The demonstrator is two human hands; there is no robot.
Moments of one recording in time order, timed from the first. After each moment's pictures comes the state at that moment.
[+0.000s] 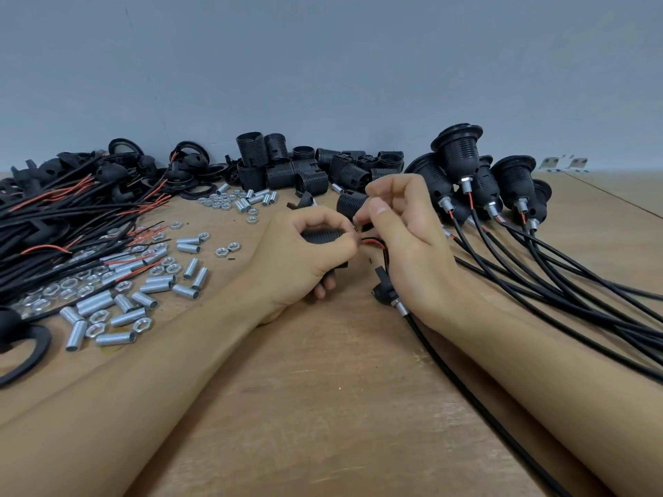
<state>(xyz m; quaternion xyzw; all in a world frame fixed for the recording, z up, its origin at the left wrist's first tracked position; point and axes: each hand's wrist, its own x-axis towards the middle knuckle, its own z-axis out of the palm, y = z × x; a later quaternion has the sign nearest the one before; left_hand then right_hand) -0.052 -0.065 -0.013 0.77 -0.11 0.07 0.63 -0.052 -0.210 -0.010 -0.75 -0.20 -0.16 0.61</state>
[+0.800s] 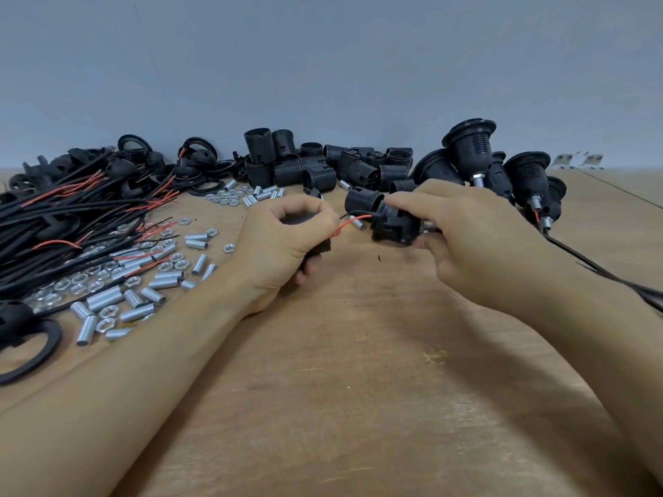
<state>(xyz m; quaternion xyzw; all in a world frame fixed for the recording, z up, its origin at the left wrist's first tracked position) -0.049 -0.048 -0.008 0.71 -0.09 0.08 0.69 -0.065 -0.253 0.033 -0.96 -0.24 -0.14 0.09</state>
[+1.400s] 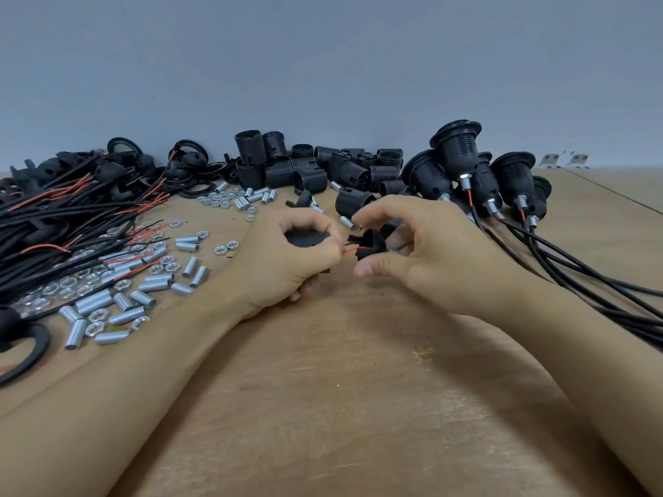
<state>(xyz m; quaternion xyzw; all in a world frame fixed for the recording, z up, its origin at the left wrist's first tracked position) -0.057 -0.049 -0.011 0.78 -0.18 0.08 0.60 -0.063 -0.241 0.020 -0.90 -0.26 -0.08 0.33</state>
